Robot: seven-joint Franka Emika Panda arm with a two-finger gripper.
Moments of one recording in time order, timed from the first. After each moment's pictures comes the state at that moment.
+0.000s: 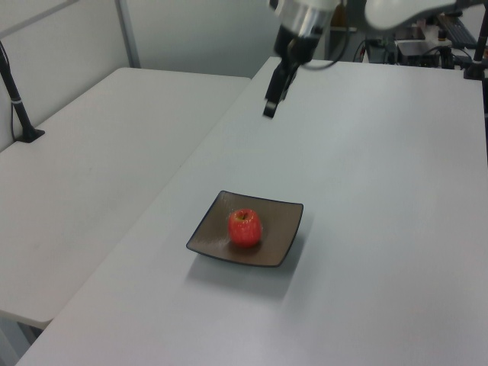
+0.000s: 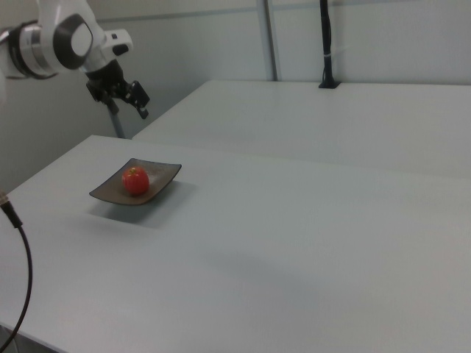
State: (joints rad) arm 0.38 0.27 0.03 -1.40 -0.05 2.00 0.27
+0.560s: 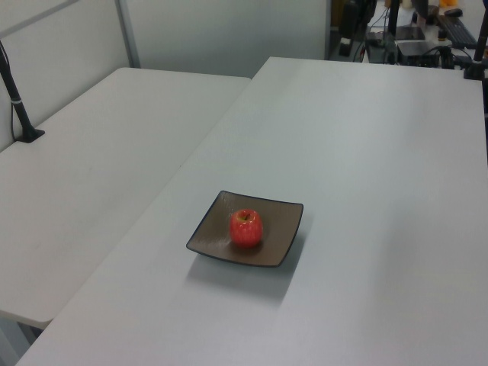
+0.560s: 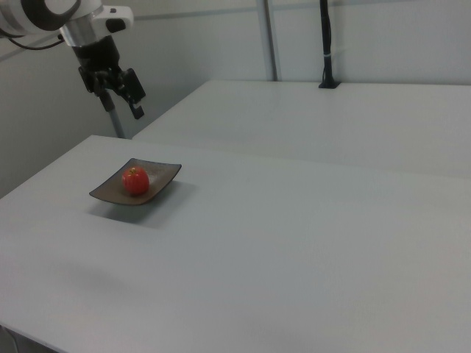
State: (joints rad) arm 0.23 -0.01 0.03 -1.50 -0.02 1.63 0.28
